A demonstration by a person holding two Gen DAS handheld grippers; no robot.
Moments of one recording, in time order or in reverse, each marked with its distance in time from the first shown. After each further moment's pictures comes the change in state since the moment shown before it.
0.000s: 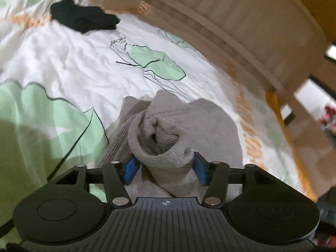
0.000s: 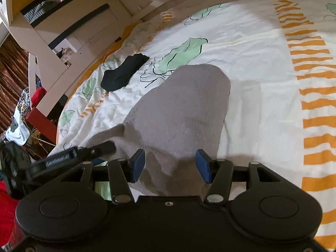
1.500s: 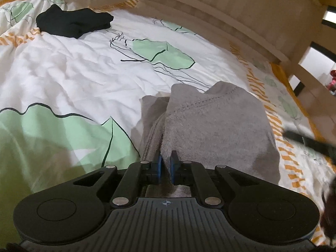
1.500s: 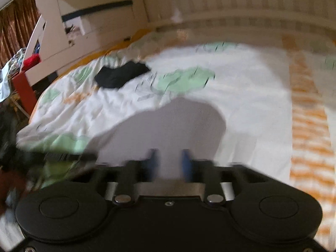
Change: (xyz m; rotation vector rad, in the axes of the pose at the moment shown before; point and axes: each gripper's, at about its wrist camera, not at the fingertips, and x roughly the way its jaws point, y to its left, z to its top) left arm 0.023 0.026 0.018 0.204 0.078 0.074; right arm 0.020 0.029 0.021 -0.339 -0.132 -0.150
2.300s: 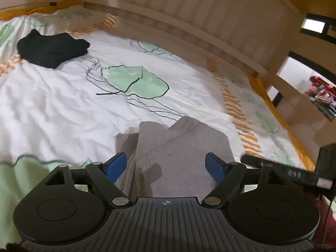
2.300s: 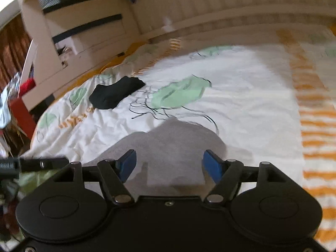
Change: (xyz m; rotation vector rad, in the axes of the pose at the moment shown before) left arm -0.017 -0.015 0.047 0.056 -0.069 -0.121; right arm 0.026 -0.034 0.010 0.135 -0.024 0.053
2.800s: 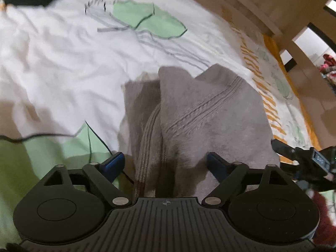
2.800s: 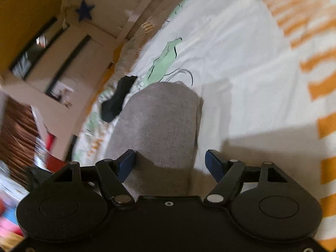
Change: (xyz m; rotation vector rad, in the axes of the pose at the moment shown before) left arm 0.080 0.051 -0.008 -0.091 0.348 -0.044; right arm 0.040 -0.094 -0.044 0.548 0.116 0.258
